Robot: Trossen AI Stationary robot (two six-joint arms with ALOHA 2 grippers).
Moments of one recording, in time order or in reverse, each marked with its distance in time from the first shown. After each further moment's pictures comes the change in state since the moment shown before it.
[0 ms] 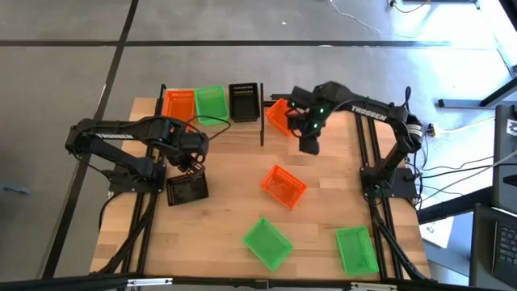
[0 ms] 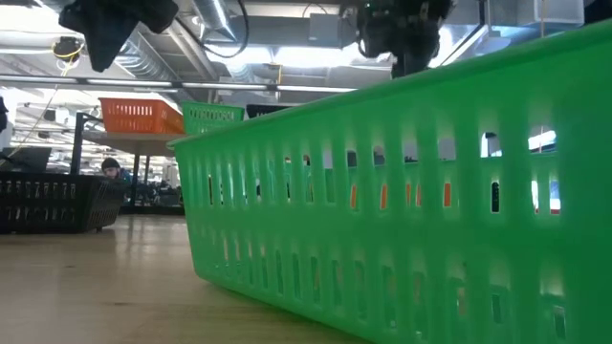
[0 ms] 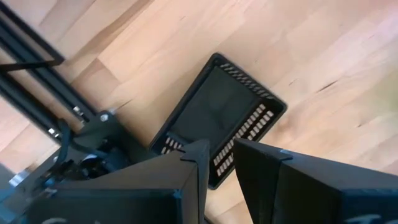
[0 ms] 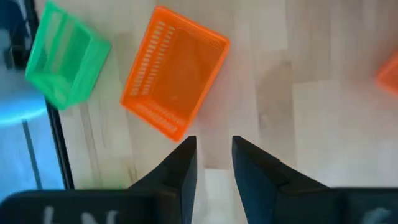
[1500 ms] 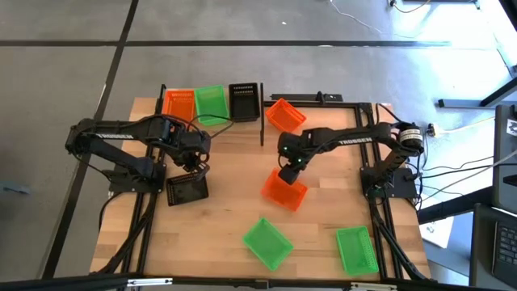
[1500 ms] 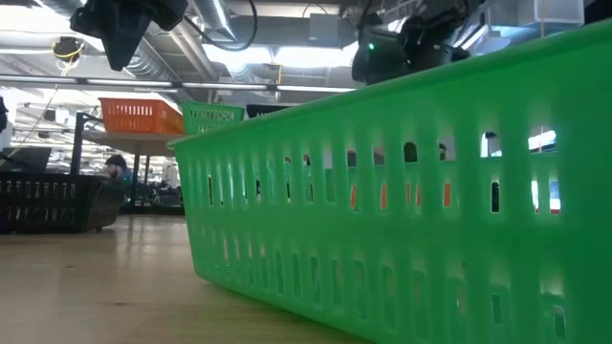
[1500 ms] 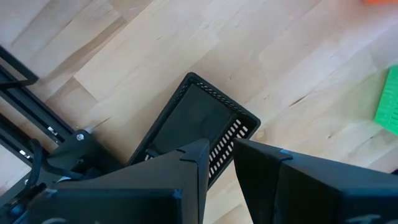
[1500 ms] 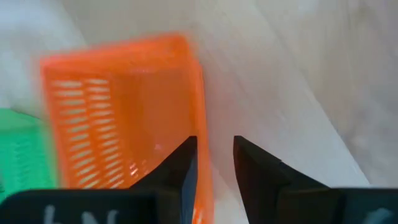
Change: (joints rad) left arm 0.001 0.000 0.000 0.090 0.003 0.003; right arm 0.228 -0.006 -0.565 0.746 0.144 0.689
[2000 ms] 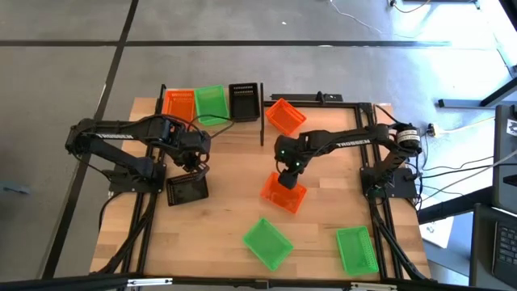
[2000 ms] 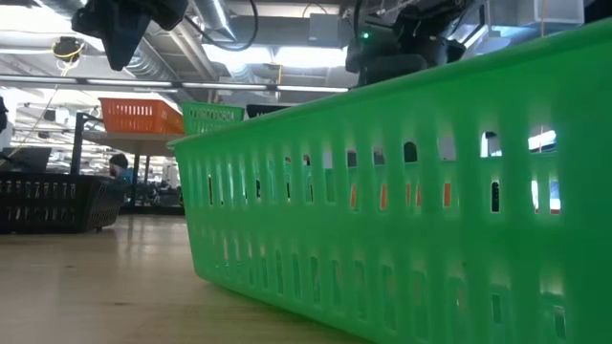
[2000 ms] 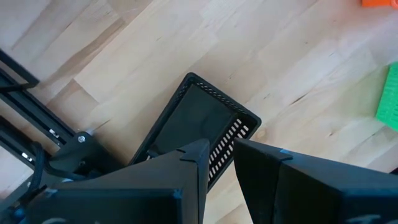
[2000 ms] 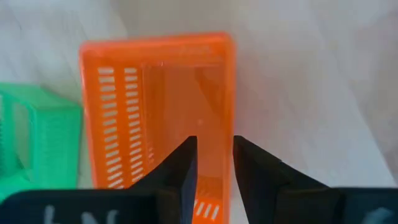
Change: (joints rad) left arm 0.000 0.000 0.000 0.000 0.000 0.020; right arm 0.039 0.023 0.042 -0.007 -0.051 -0.064
